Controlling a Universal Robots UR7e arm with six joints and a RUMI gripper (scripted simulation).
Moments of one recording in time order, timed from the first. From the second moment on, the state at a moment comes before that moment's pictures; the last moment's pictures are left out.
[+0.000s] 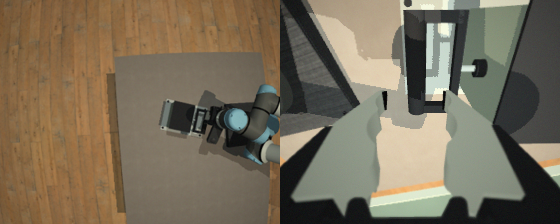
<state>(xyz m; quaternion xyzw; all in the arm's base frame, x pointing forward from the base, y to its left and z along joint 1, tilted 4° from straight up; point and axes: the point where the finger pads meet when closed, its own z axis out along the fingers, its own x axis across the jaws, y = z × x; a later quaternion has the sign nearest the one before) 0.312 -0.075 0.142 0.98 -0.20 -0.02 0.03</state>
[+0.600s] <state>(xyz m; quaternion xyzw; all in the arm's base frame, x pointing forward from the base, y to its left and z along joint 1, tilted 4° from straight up) 0.310 -0.076 0.122 0.98 -0.20 -0.02 0.03</state>
